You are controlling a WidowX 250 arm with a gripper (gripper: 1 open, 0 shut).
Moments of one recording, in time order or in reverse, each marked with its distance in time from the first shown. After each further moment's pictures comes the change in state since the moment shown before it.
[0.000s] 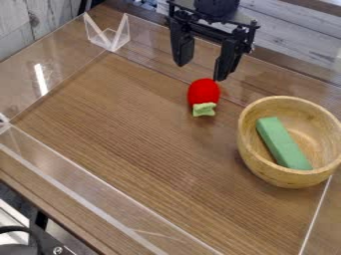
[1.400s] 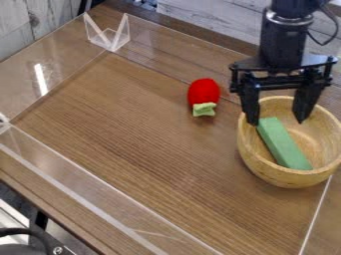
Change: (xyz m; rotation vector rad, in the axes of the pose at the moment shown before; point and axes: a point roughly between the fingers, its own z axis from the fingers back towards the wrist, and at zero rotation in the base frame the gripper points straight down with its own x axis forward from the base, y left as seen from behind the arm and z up) arm 0.004 -0.099 -0.032 -0.121 0.019 0.629
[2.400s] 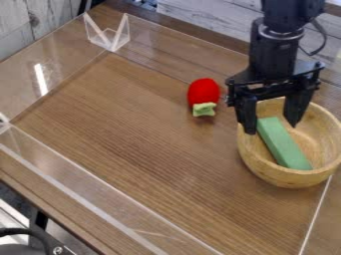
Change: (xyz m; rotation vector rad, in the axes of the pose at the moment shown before) arm 0.021 0.015 -0.011 -0.034 -0.037 0.214
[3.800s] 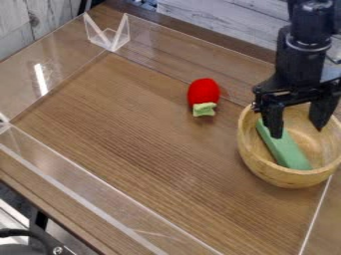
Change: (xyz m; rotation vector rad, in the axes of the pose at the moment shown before) arm -0.010 -0.030 -0.010 -0.036 -0.029 -0.039
